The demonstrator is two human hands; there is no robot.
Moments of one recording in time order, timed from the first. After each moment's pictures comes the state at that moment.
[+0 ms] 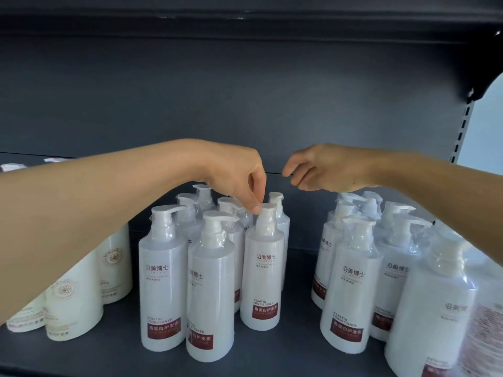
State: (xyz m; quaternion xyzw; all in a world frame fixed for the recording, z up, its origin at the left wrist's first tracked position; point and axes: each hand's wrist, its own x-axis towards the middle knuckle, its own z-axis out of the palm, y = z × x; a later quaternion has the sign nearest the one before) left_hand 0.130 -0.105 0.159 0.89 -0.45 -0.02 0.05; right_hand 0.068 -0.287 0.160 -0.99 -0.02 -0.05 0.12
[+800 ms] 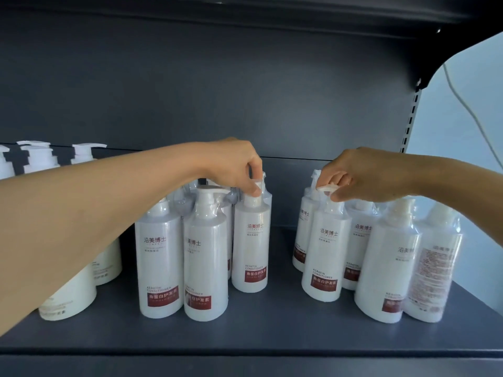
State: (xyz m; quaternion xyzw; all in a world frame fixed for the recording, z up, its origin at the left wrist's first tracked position) left_hand 0.124 -0.111 0.134 0.87 -0.49 0.06 0.07; right_hand -0.020 -0.287 0.135 -0.99 0.08 -0.07 0.00
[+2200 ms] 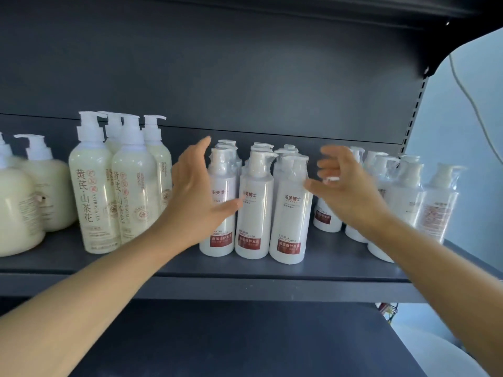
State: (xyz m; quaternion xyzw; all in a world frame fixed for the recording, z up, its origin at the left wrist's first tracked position) left_hand 0.082 0.023 0.016 0.80 -0.37 0.21 0.42; right_hand -0.028 -0.178 0.046 -0.86 0.14 -0.37 0.32
